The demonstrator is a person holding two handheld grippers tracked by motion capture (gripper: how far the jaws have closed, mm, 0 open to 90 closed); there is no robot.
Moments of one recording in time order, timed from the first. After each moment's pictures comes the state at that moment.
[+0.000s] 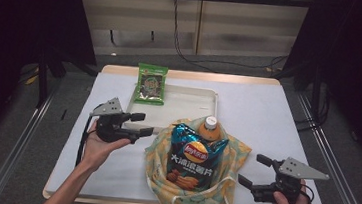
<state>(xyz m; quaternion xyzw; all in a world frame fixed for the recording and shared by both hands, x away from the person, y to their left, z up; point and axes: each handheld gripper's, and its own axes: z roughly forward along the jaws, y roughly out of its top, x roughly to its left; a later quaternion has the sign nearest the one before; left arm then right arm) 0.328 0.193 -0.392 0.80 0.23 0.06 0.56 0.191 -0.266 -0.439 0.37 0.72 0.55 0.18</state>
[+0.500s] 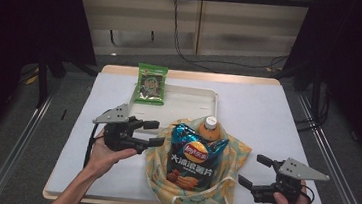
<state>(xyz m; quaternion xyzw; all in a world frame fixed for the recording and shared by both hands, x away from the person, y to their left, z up) 0.308 0.164 -0.377 0.79 0.15 0.02 0.60 0.189 -0.266 -0.438 0.38 0.72 0.55 0.18</state>
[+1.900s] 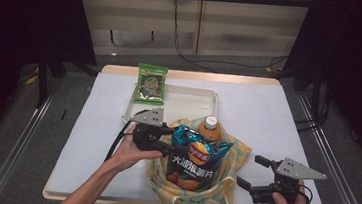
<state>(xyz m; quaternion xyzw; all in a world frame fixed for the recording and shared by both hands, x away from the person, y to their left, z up) 0.321 0.106 -0.387 0.83 0.07 -0.05 0.55 0.190 -0.263 -0.439 0.37 0.73 0.54 0.18</state>
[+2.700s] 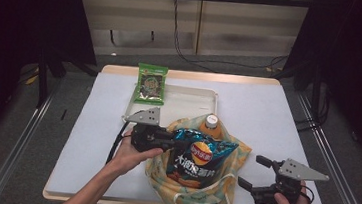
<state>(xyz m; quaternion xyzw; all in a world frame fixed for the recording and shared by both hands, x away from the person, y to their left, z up) 0.311 0.107 -0.380 0.81 0.10 -0.06 0.58 0.188 -0.266 -0.438 0.37 0.73 0.55 0.18</state>
